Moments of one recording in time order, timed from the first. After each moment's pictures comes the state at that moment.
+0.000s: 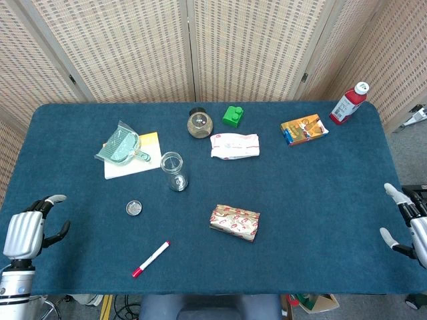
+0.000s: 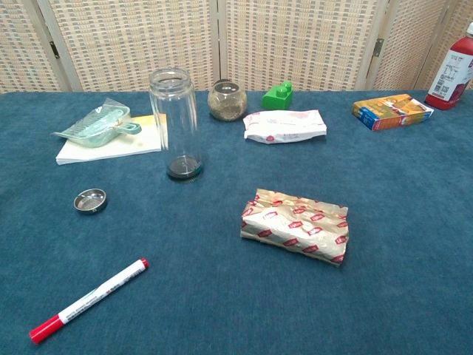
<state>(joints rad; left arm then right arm) -0.17 -1.17 -0.11 -1.76 1.39 1.48 0.15 0.04 -0.93 0.03 -1.60 -1.60 1.54 0.21</state>
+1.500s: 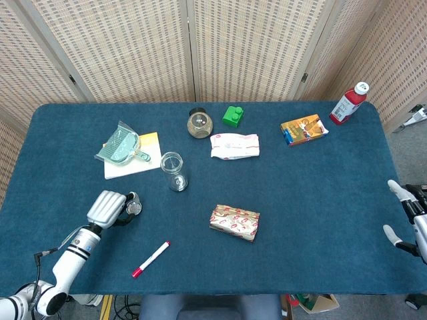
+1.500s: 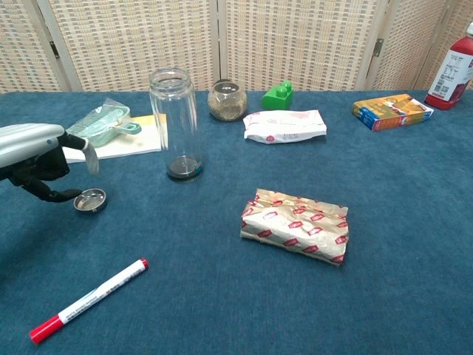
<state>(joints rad) -0.53 -1.45 -0.11 -1.37 1.42 1.00 0.11 0.05 -0.91 0.04 -1.61 -1.59 1.54 0.19</state>
